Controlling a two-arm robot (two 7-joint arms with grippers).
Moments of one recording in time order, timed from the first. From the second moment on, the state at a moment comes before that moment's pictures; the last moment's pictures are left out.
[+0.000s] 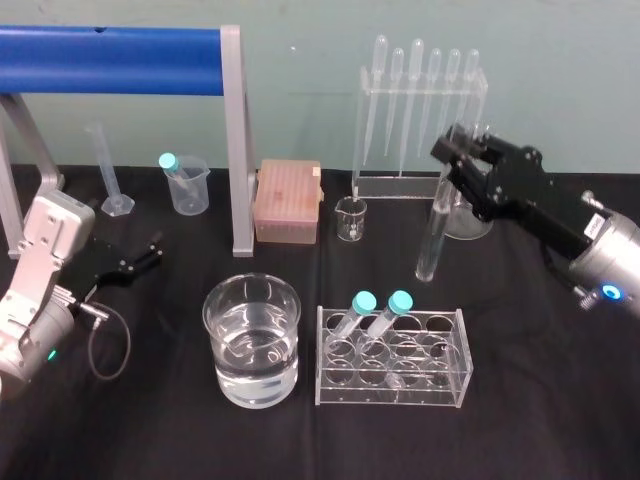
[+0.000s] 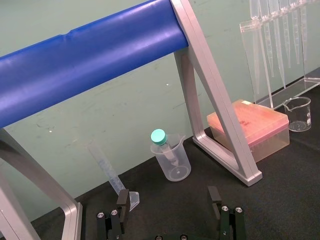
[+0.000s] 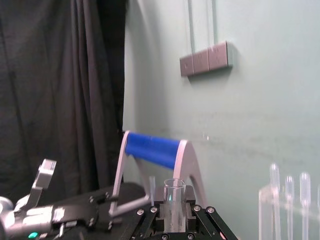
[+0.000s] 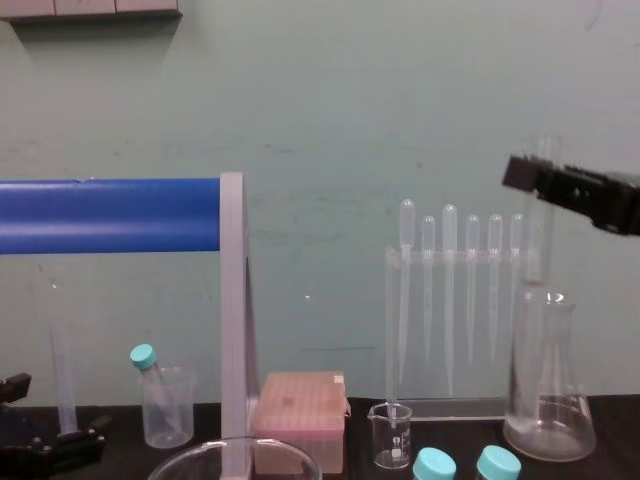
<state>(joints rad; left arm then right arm) -0.20 0.60 0.45 -1.41 -0.25 -0.12 0.03 0.25 0.56 -0.31 -1.57 0.75 -0.13 0.65</state>
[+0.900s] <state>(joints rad) -0.20 0.60 0.45 -1.41 -0.25 -0.12 0.03 0.40 0.45 -0.38 -1.39 0.67 -0.25 0.72</state>
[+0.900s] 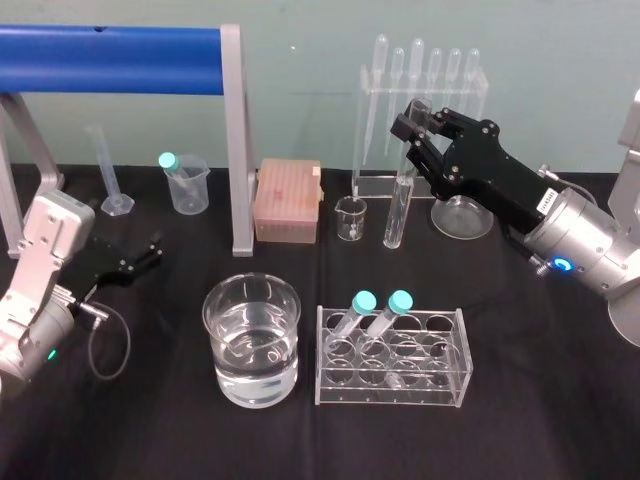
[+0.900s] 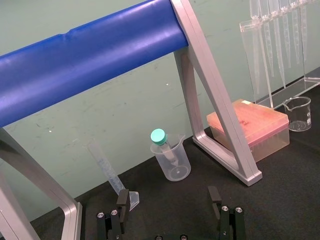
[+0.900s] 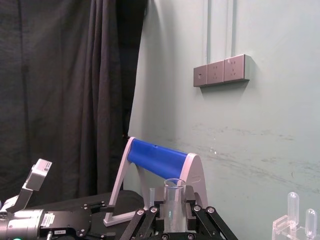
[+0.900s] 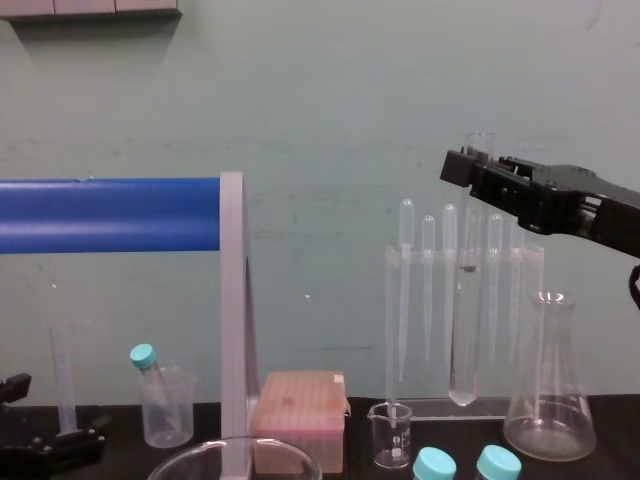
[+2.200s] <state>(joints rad) -0.20 0.60 0.45 -1.41 -0.25 -0.12 0.03 0.39 0.45 -0.38 -1.40 0.67 -0.25 0.72</state>
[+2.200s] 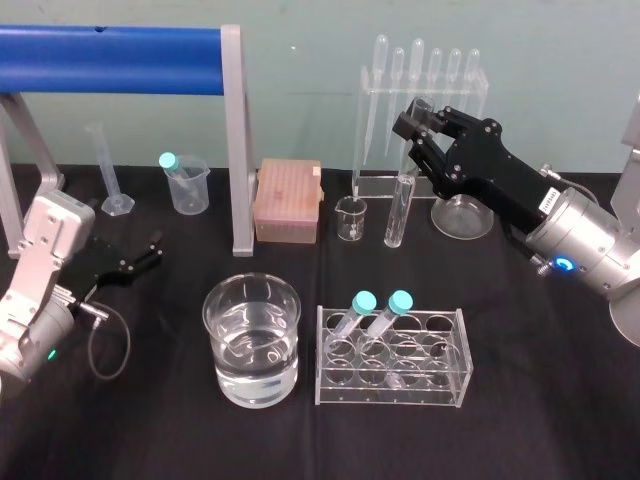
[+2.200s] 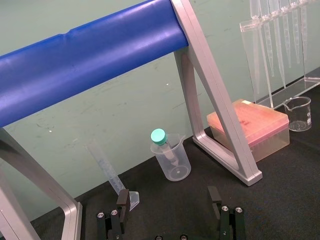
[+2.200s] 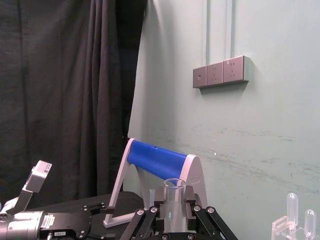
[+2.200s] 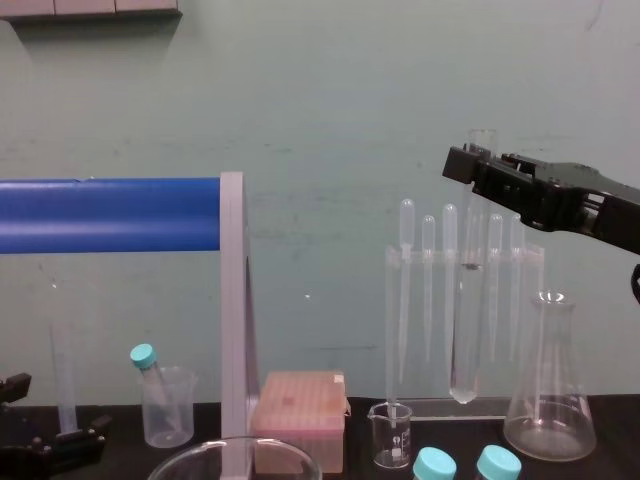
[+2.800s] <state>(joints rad) -0.20 0.60 0.45 -1.41 -0.25 -0.12 0.03 0.40 0.45 -0.38 -1.40 0.68 -0.25 0.74</state>
